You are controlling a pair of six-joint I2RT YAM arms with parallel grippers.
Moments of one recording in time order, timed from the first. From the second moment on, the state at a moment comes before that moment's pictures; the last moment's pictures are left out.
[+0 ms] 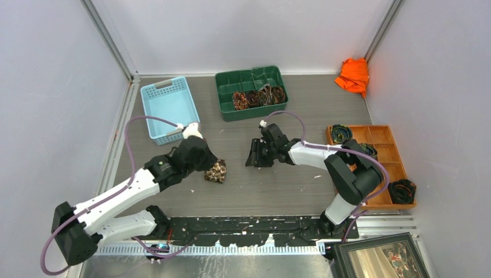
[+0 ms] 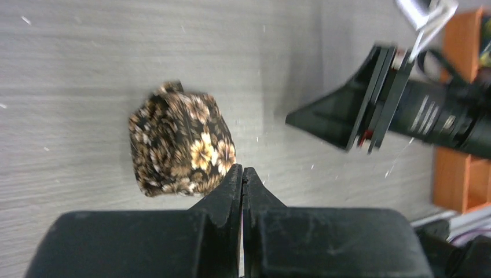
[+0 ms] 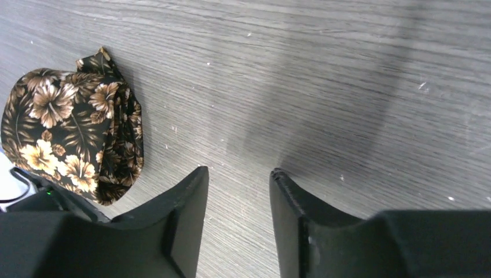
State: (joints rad) left arm -0.76 0.97 0.80 -0.50 -0.31 -0.82; right arm 0.66 1.63 0.81 -0.07 -0.22 0.67
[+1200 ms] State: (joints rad) left arm -0.80 1.11 0.58 -0.40 -0.42 -0.86; right arm 0.65 1.74 0.83 0.25 -0.53 0.86
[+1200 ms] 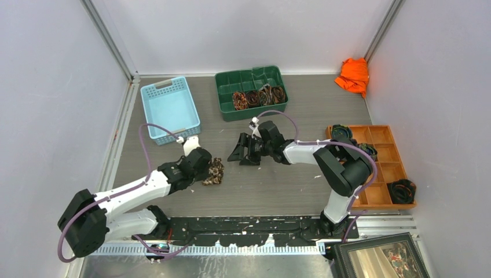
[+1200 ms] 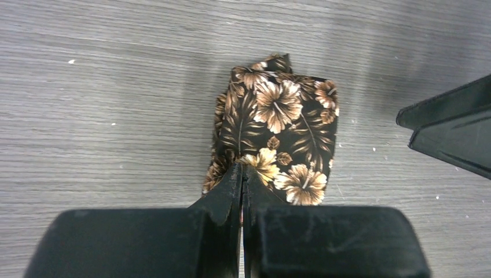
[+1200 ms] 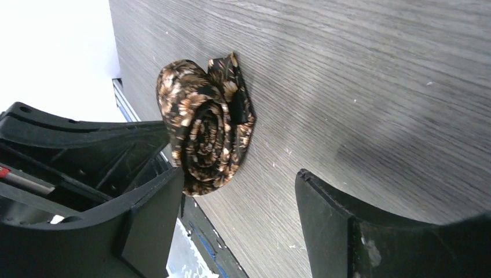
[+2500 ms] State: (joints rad) left arm -0.70 1.04 0.47 -0.35 -0.36 -0.83; right arm 0.84 1.94 0.83 0.62 -0.54 1.08
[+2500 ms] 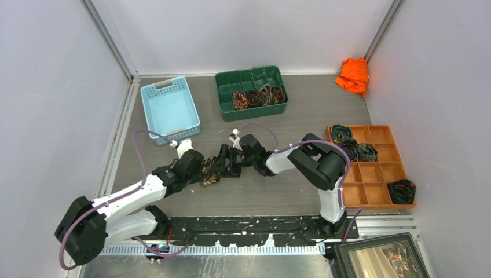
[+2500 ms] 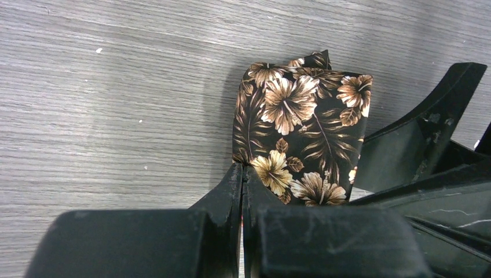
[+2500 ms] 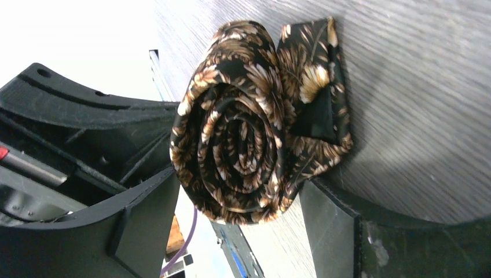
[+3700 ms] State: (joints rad) left arm -0.69 0.86 0.65 -0.56 -0.42 -0.78; right arm 0.91 2.04 1.12 0.25 -0.48 0.87
